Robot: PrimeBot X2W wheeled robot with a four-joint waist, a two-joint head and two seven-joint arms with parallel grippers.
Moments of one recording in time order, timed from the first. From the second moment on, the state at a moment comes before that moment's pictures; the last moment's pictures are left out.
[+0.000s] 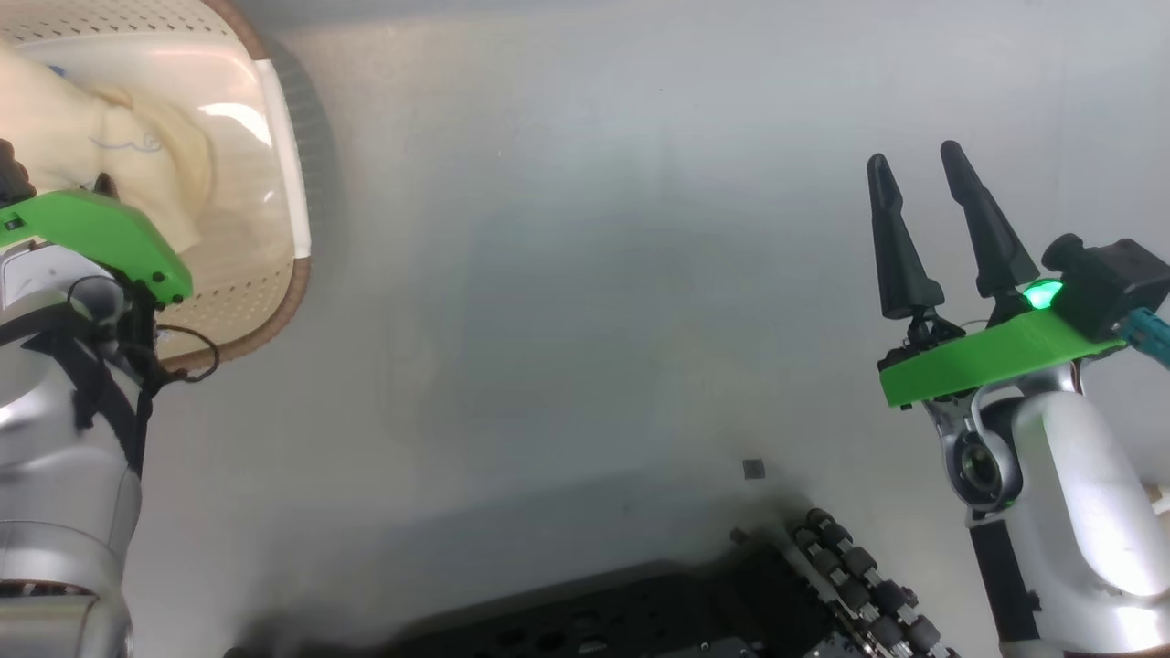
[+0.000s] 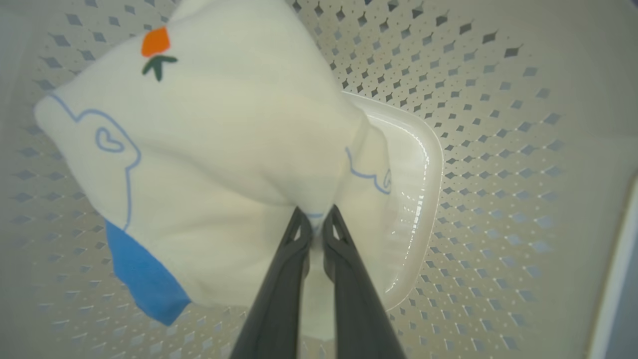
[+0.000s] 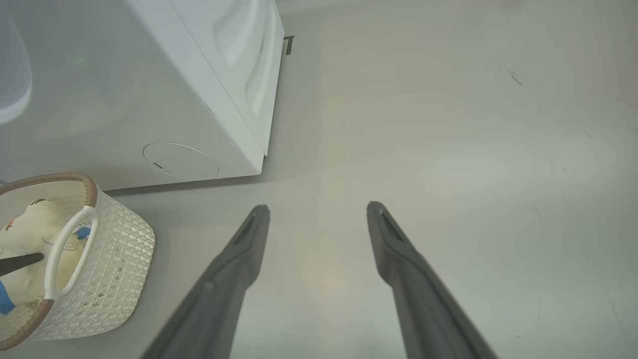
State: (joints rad) left arm -1.08 0.20 -0.10 1.29 -0.41 0.00 -0.06; right arm -0.37 -0.04 0.07 0.16 0.28 0.13 -0.23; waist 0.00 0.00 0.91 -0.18
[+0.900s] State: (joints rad) left arm -0.66 0.13 -0.05 0.87 -0.37 0.05 -0.25; right arm -0.17 -0.04 -0.07 0.14 0.18 0.13 -0.15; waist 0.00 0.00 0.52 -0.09
